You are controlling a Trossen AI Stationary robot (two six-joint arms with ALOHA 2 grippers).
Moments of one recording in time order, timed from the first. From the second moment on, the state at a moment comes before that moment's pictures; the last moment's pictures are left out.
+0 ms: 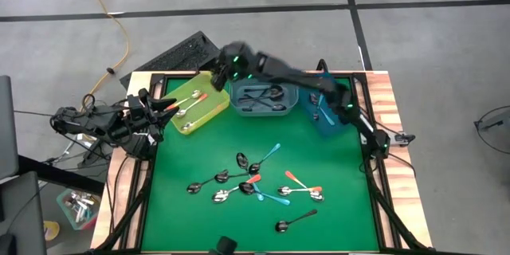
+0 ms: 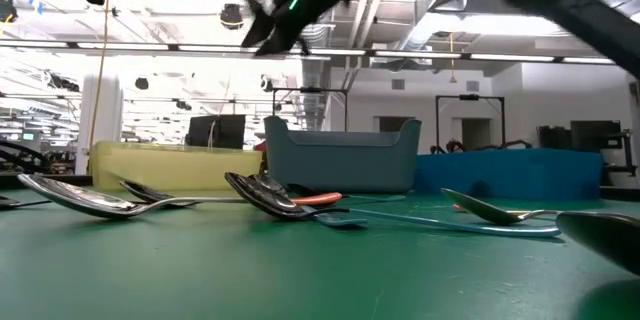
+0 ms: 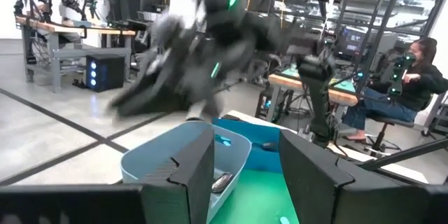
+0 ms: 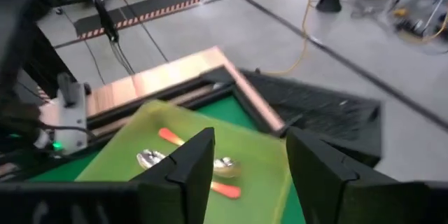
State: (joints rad) left arm -0.28 0.25 0.57 -0.28 -0.75 -0.17; right arm -0.35 2.31 2.35 -0.43 0.06 0.11
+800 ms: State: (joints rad) left arm -0.28 0.25 0.57 -0.46 -0.76 -0.36; right arm 0.02 1.51 2.19 -1.49 0.28 0.37
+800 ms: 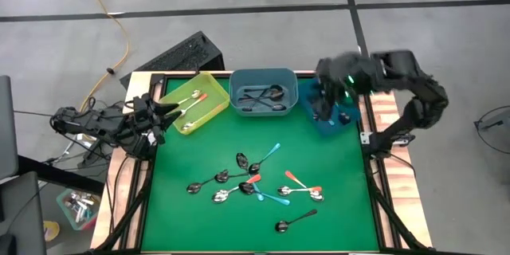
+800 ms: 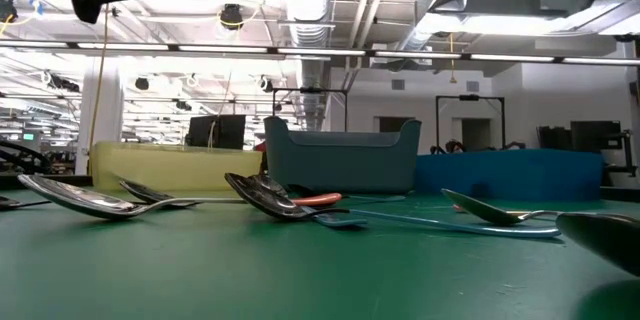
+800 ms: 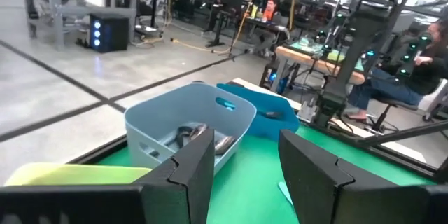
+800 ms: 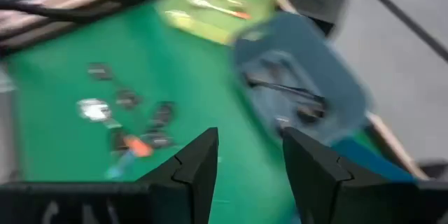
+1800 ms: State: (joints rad) left arm -0.28 0.26 0.57 -0.57 -0.90 -0.53; right arm 0.75 1.86 1.35 -0.71 0.19 0.75
